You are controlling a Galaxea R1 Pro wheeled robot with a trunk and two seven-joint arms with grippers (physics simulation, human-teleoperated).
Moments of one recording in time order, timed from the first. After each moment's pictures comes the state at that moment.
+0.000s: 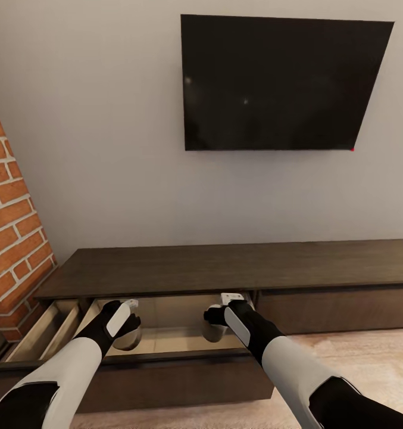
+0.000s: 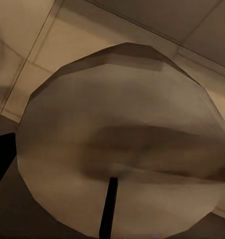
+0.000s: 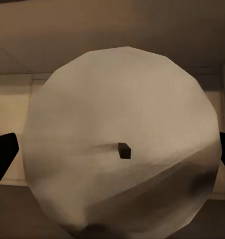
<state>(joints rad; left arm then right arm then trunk) -0.83 0.00 0.04 -0.41 0.49 0.58 0.52 -0.84 0.17 0.44 -0.45 -0.56 0.52 -0.22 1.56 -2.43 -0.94</state>
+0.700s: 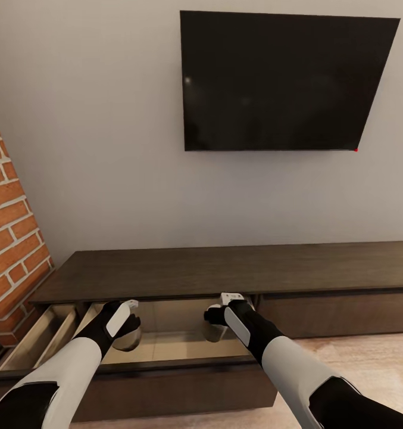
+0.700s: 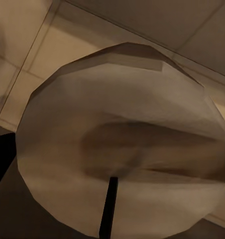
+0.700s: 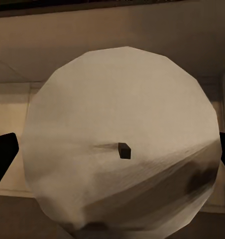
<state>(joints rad) -0.83 0.00 0.04 -0.41 0.49 0.60 0.52 -0.84 0.17 0.44 -0.45 -0.56 0.52 -0.22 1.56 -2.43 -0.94</state>
